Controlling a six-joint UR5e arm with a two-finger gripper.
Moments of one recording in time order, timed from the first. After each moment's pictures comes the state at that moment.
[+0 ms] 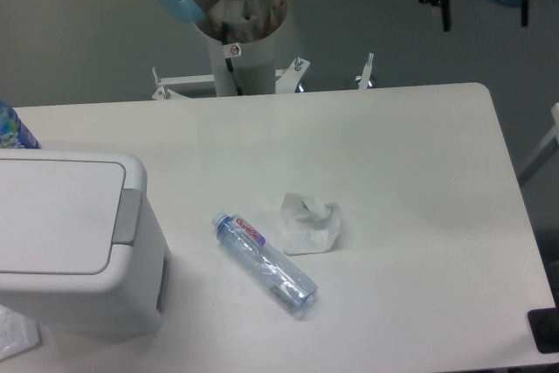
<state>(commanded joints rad) 2.89 -1.55 -1.45 -1.27 1.49 1.19</state>
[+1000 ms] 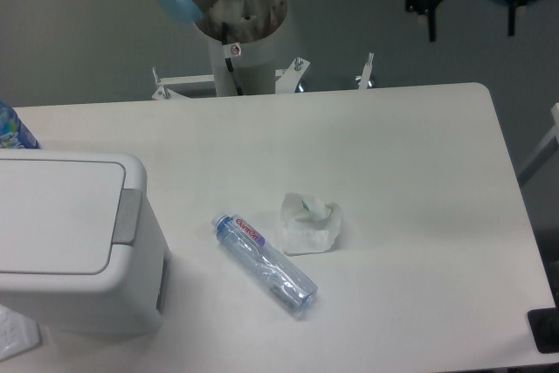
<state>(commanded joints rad) 2.80 -1.54 -1.46 -1.27 1.43 0.93</state>
